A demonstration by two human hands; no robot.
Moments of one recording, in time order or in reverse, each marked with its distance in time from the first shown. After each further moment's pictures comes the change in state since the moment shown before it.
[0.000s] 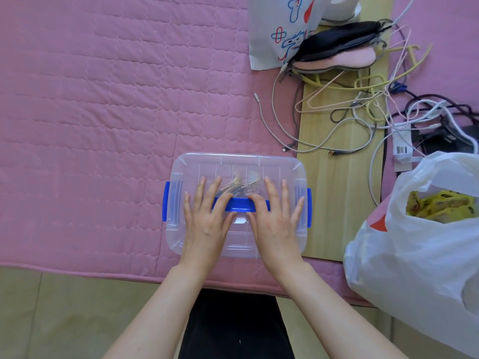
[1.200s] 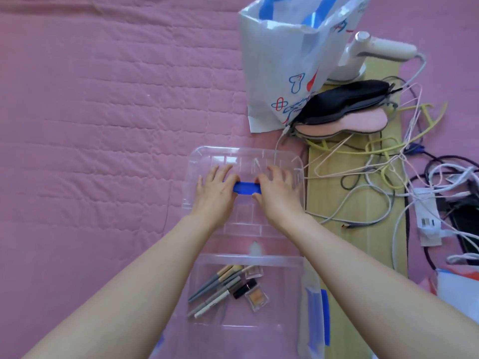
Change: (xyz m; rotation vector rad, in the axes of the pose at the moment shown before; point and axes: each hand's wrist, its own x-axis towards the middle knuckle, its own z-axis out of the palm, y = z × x) left_hand 0.254 -0.032 0.036 0.126 -0.309 0.008; right_hand 0.252 0.035 -0.006 -0.002 -0.259 0.055
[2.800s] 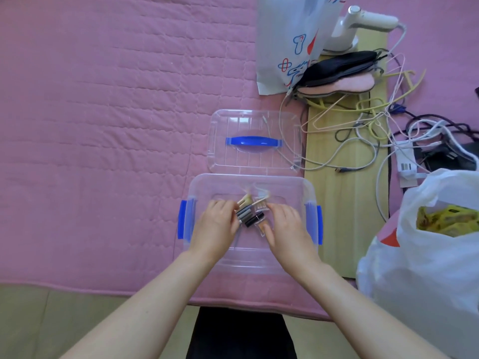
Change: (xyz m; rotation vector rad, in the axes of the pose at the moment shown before) left_hand -0.223 0.012 0.019 -0.205 0.154 0.020; right_hand -0.230 -0.014 0.058 0.236 0.115 -0.097
